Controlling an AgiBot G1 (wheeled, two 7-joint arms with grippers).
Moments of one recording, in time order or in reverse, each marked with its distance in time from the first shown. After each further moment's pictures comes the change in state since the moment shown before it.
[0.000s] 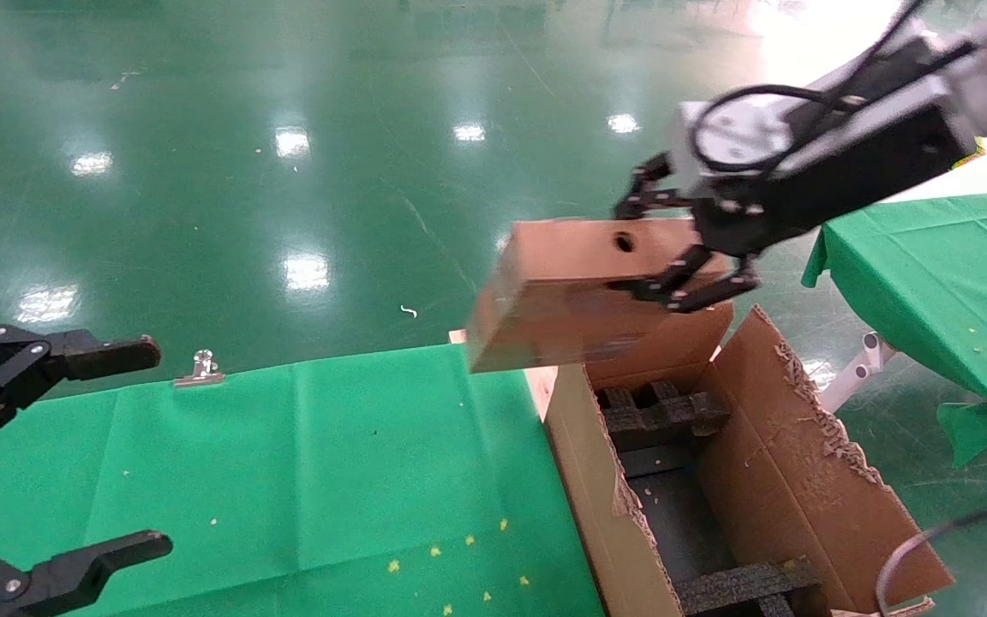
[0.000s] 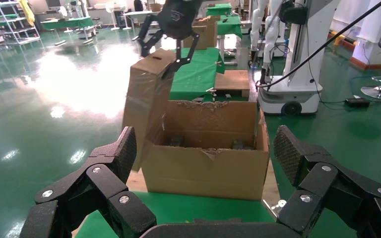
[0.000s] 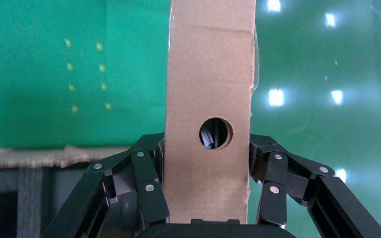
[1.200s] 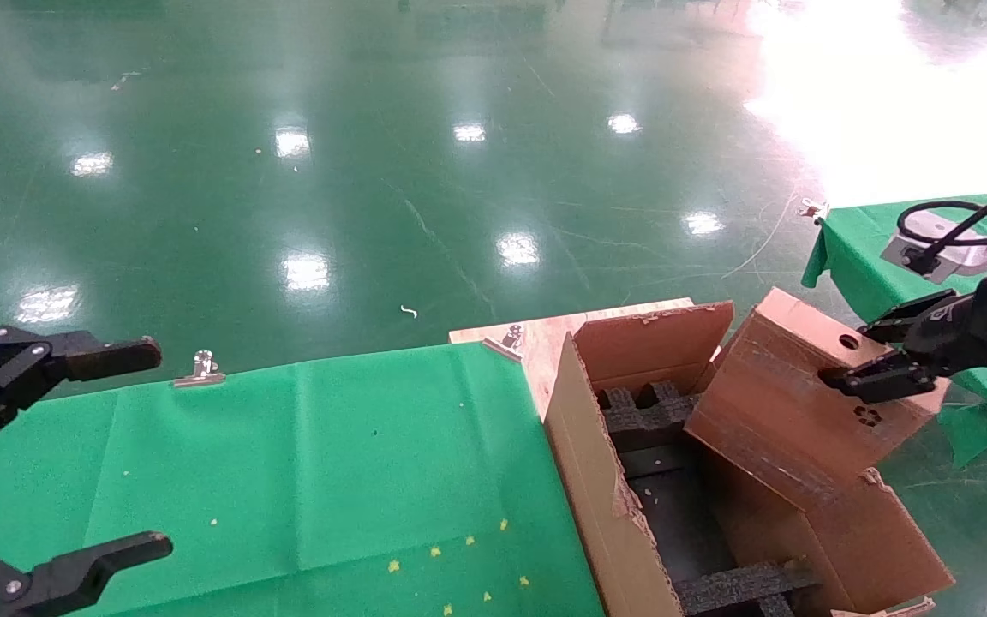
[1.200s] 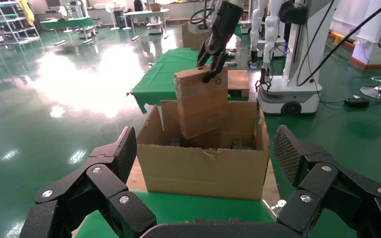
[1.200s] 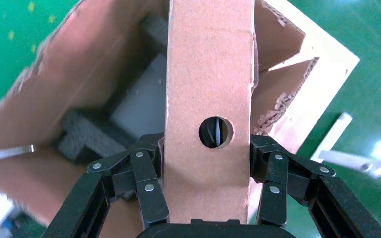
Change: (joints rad) left arm 0.000 -0.001 0.002 0.000 -0.002 -0.001 0.001; right arm -0.001 0.249 -0.365 -0.147 0.015 0.151 0.442
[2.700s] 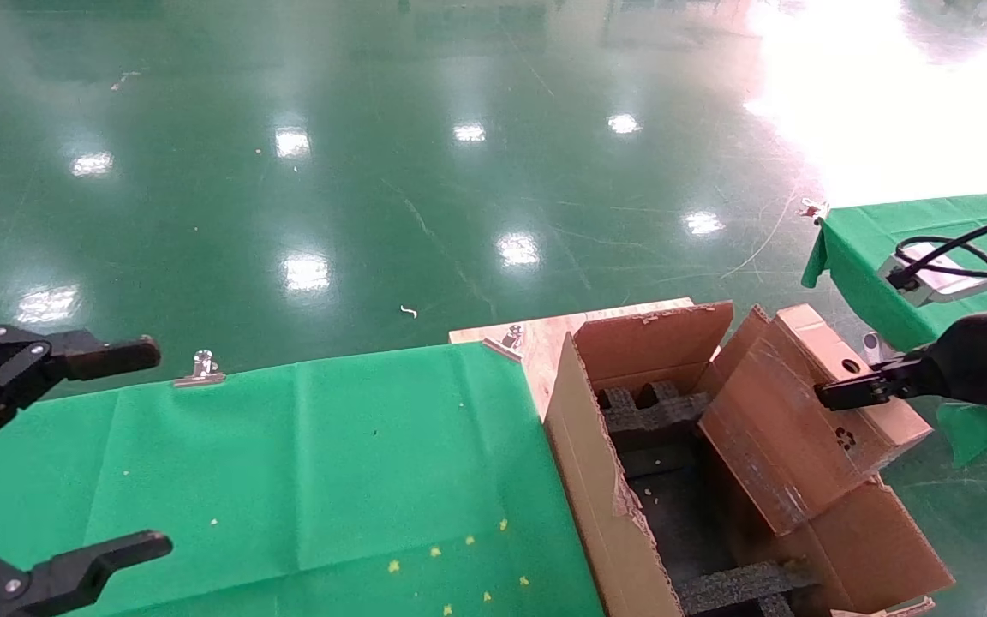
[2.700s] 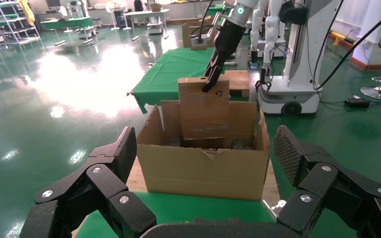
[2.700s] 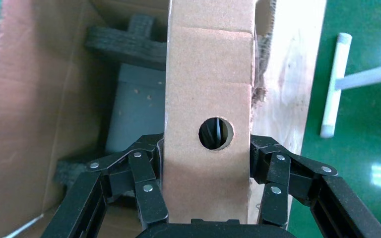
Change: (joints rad) left arm 0.000 -0.001 0.002 0.001 -0.001 0.000 0.001; right arm -0.044 0.164 -0.076 0.415 -0.155 0.306 0.710
